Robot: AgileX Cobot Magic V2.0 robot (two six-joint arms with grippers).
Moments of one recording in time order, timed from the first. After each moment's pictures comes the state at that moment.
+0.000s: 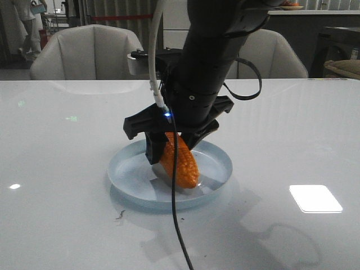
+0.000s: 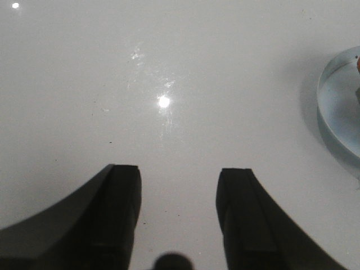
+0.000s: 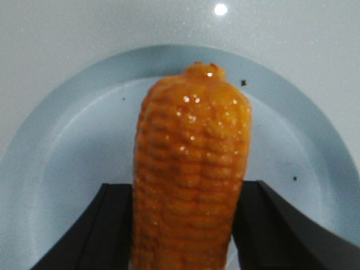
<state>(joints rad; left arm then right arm) -0.34 0.84 -0.78 0.29 0.81 -0.32 0.64 1.99 -1.37 -0.03 0.47 0.16</state>
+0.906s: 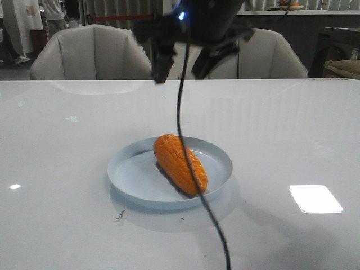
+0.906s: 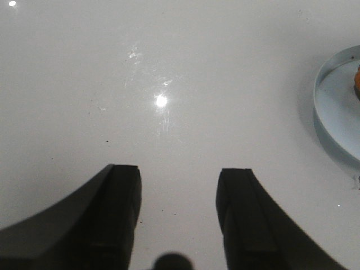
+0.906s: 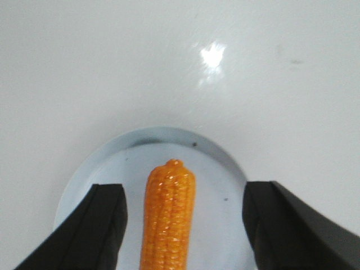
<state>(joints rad) -0.34 0.84 -0.78 0.28 0.81 -0.32 0.56 1.73 -1.46 -0.01 0.61 0.17</state>
